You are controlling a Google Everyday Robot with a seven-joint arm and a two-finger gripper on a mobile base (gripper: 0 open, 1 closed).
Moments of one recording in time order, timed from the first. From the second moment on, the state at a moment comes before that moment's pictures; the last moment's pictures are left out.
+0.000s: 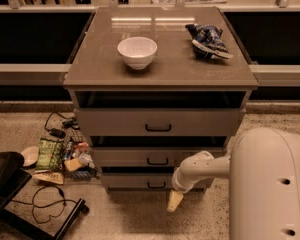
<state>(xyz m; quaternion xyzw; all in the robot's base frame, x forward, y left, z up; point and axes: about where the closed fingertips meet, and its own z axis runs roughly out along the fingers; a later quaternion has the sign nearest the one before) 0.549 -0.112 0.300 -0.60 0.78 0.07 0.13</state>
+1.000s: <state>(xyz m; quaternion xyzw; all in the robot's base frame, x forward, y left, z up) 0.551 -0.151 0.240 -0.62 0.78 -0.01 0.07</state>
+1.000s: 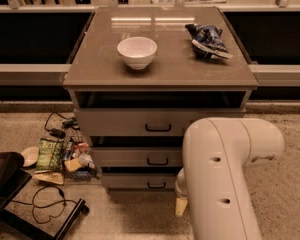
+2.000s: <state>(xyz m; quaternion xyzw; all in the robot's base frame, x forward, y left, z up) 0.586 -0.170 0.200 -0.64 0.76 -0.04 0.09</state>
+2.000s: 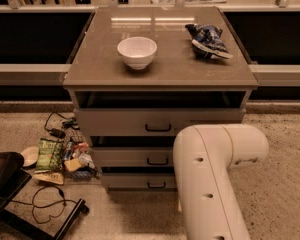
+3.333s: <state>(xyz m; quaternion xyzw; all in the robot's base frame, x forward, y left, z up) 0.619 -0.177 0.173 -0.65 0.75 -0.05 0.13</state>
